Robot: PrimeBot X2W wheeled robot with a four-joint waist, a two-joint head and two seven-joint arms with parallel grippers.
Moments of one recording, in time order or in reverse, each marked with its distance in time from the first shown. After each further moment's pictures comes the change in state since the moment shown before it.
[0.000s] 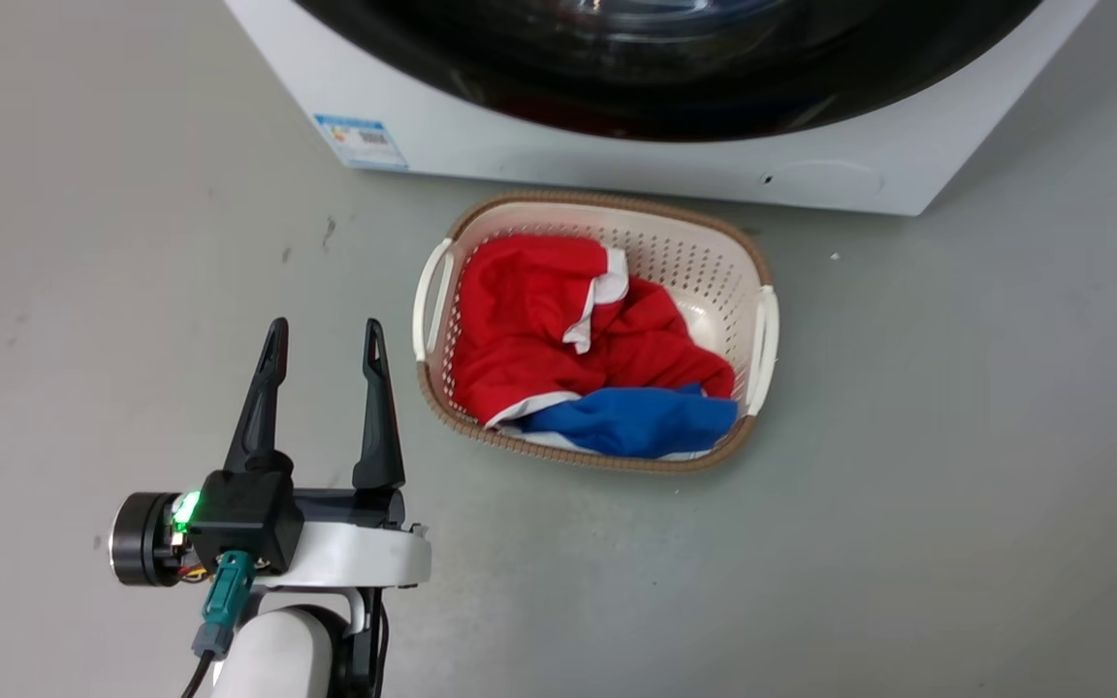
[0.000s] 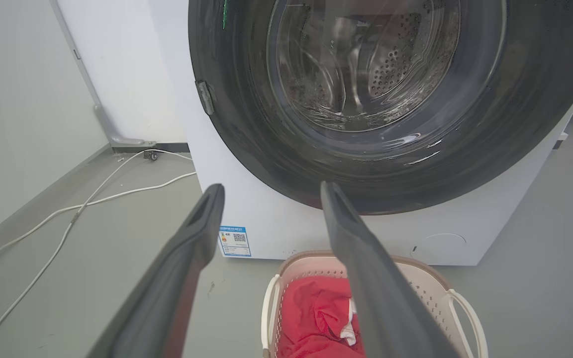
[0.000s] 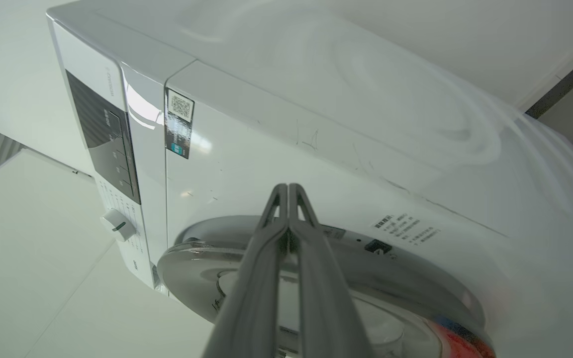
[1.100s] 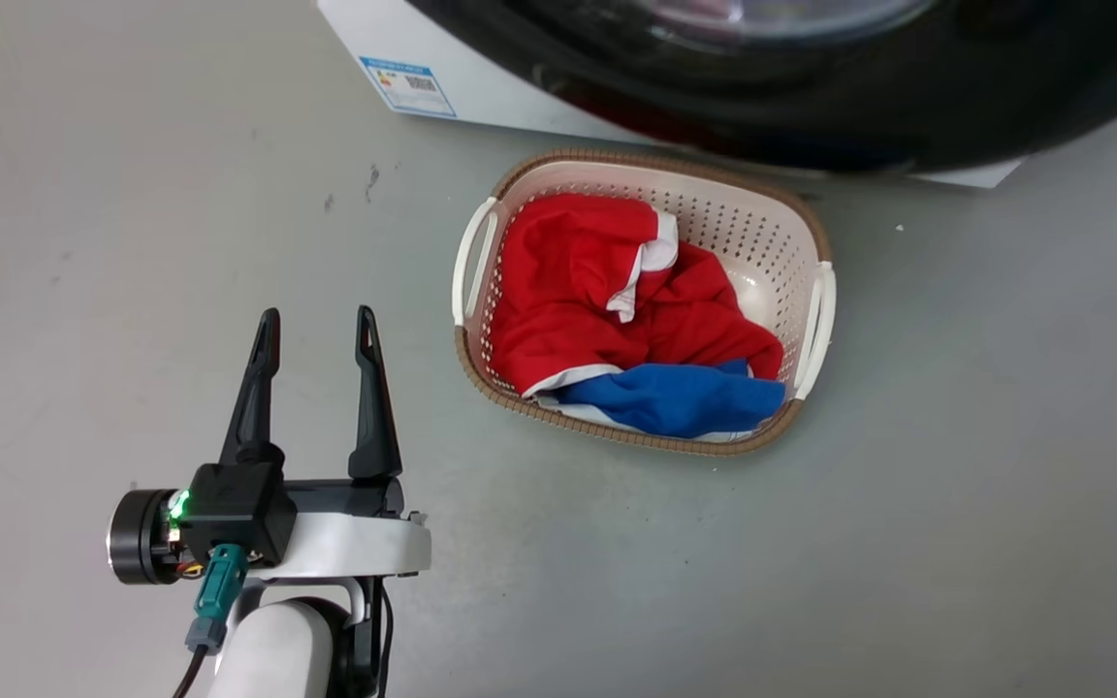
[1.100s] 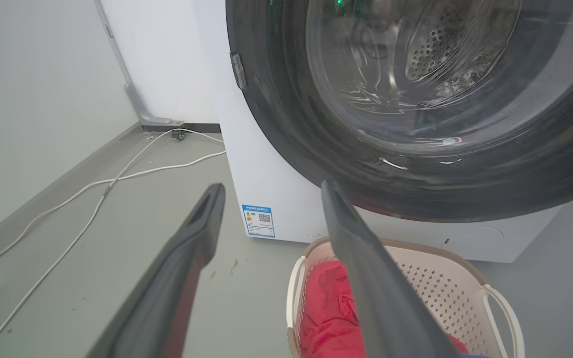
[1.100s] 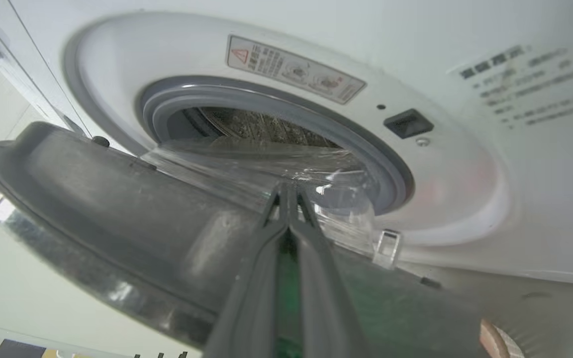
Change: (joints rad) left arm -0.022 0.000 -0.017 -0.009 -0.037 0.046 0.000; right arm -0.139 -0.002 0.250 0.024 -0.179 -0.001 0.244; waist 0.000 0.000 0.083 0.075
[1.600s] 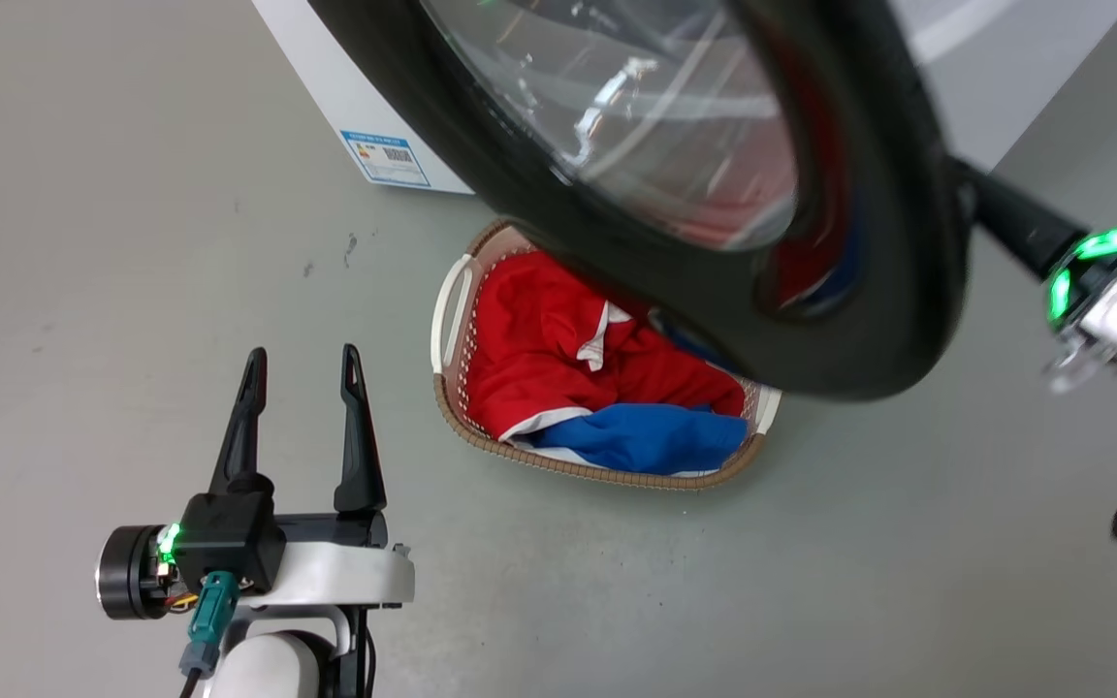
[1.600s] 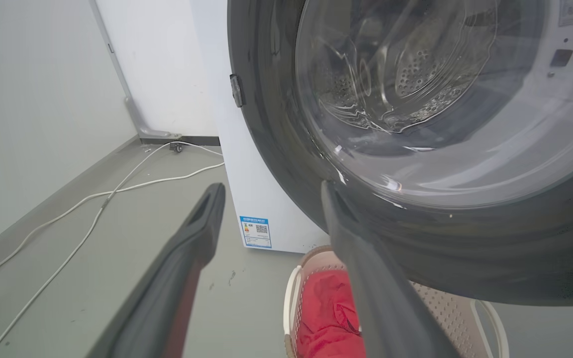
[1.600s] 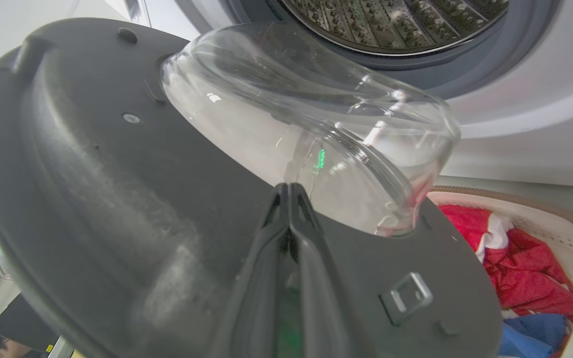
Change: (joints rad) left arm 0.052 0.000 0.039 0.009 0.022 -0.023 0.000; right arm 0.378 0.077 0.099 -0.337 0.065 0.000 0.044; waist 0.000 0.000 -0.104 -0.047
